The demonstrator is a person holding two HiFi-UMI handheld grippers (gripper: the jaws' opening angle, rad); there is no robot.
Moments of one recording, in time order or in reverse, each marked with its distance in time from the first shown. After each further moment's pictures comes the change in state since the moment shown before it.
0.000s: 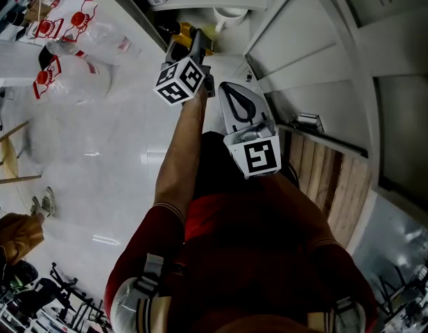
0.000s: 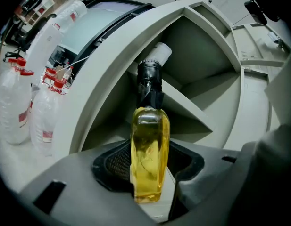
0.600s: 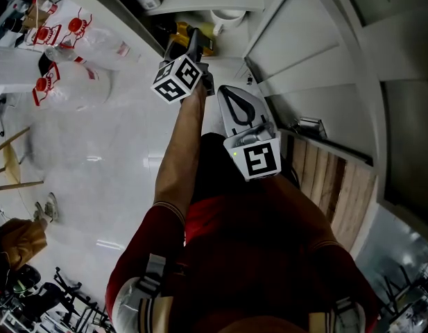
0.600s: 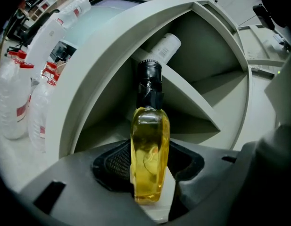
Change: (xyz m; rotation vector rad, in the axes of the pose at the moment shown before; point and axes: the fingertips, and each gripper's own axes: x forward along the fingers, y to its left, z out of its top) left arm 0.022 0.010 -0.006 -0.038 0.010 -0.001; right arm 0.005 -0.005 -0.013 -0.012 -0.002 0.004
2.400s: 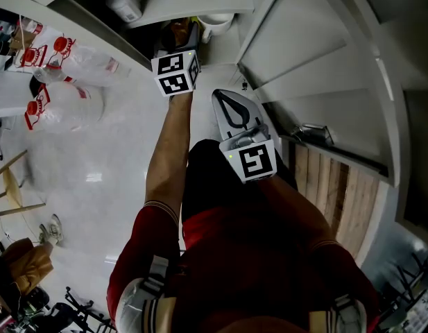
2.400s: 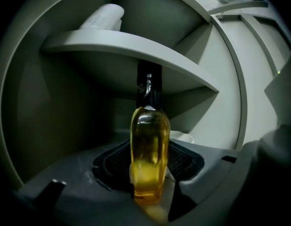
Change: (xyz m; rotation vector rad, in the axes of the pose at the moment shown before) left arm 0.056 -0.025 0.001 0.549 0.047 -0.097; right arm 0.018 -0.015 -0.034 0.006 0.003 -0.065
